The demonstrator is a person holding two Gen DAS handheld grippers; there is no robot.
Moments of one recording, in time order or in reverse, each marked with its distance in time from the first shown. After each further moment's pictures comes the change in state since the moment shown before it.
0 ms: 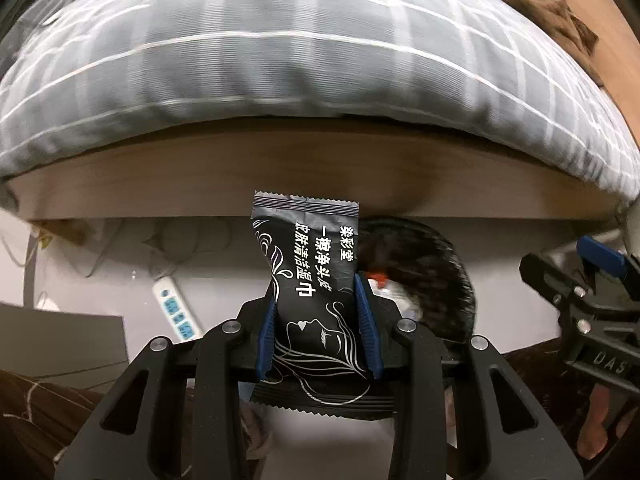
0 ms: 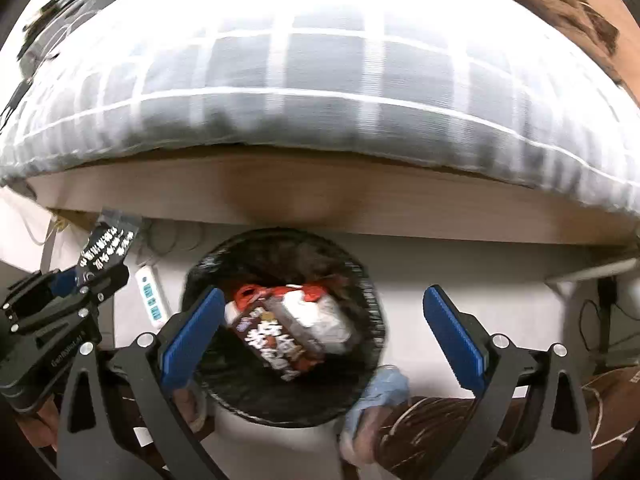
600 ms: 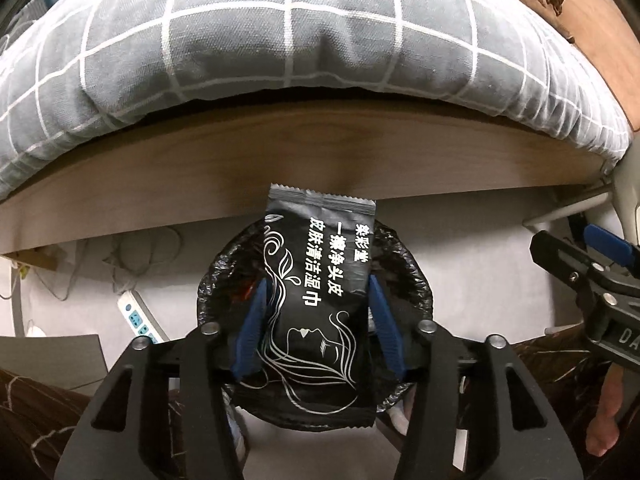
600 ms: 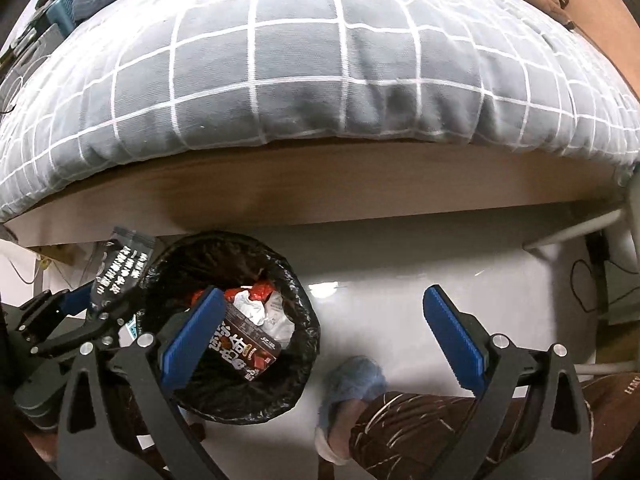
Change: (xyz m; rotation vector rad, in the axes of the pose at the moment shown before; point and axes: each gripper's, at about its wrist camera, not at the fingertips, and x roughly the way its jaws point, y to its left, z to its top) left arm 0.032 -0.078 0.003 0.103 0.041 -0.039; right arm -0.002 -0.077 -0.007 0.135 0.007 -0.041
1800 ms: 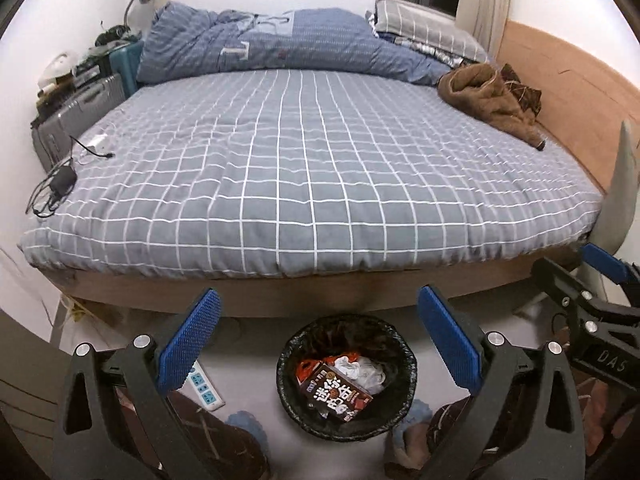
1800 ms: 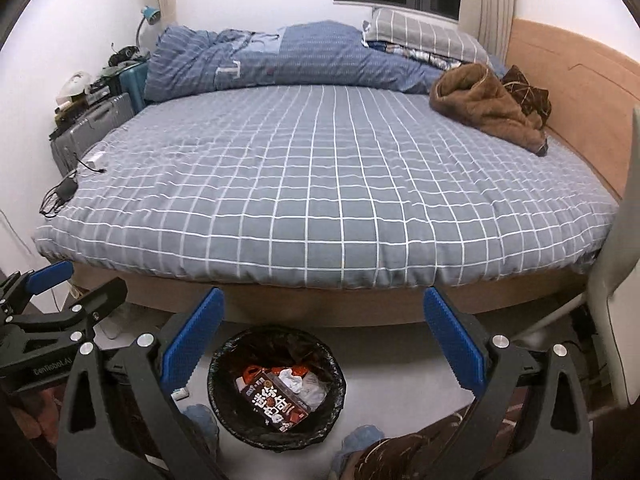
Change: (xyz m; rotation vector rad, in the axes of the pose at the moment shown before) left arm -0.261 0.018 -0.012 -0.037 -0.425 0.094; right arm -0.226 0.033 -0.015 -0.065 -0.440 0.041
